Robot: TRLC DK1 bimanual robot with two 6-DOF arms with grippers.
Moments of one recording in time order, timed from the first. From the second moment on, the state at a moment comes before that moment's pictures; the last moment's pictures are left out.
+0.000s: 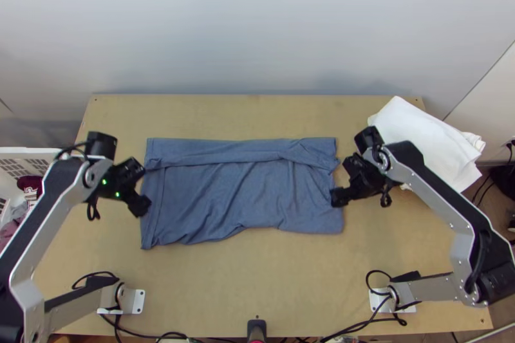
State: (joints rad) left arm -0.05 1.24 1.03 -1.04 0.11 0.71; right arm 0.30 1.50 1.11 -1.11 -0.22 -0.10
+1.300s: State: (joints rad) left arm -0.35 1.15 0.73 -0.96 -0.12 0.81; right arm 0.37 1.55 1.00 -1.04 -0.23 -0.08
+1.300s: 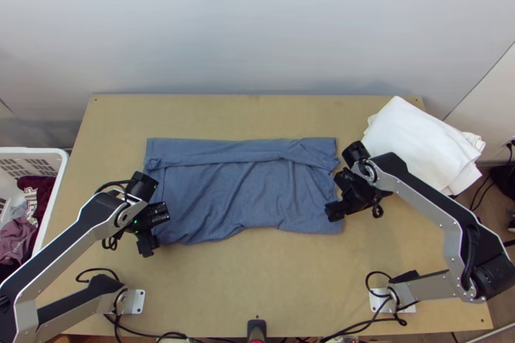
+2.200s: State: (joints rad) left arm -0.31 1.17 0.69 -0.95 -0.07 0.83; right arm 0.40 1.59 0.96 -0.98 -0.23 -0.05
